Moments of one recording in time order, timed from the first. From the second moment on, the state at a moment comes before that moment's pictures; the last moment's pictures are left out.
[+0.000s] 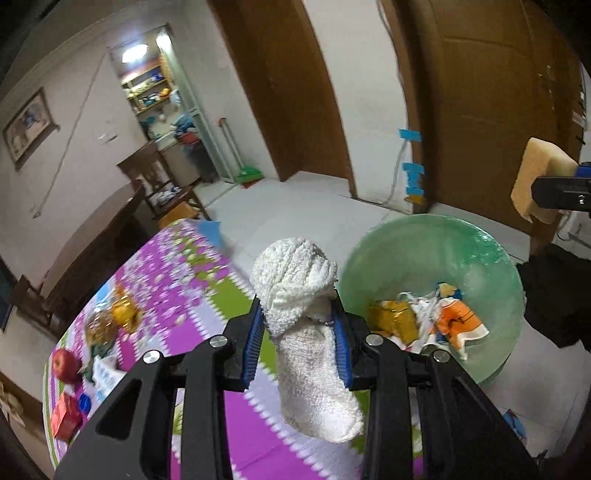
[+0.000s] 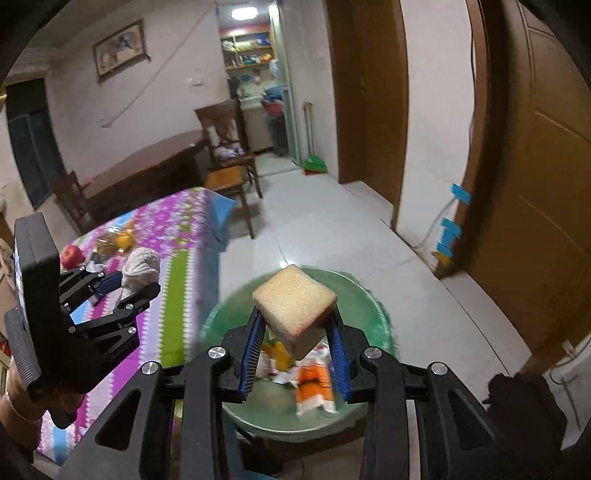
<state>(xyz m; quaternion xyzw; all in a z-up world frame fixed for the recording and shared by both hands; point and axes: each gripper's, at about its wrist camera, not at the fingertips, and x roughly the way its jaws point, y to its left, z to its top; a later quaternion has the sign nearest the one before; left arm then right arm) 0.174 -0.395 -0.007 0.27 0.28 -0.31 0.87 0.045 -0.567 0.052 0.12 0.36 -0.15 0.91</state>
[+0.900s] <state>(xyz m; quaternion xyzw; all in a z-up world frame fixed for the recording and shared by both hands) 0.189 -0.477 -0.060 0.34 0.35 -0.44 0.75 0.113 -0.593 -0.014 0.13 0.50 -0.14 0.84</state>
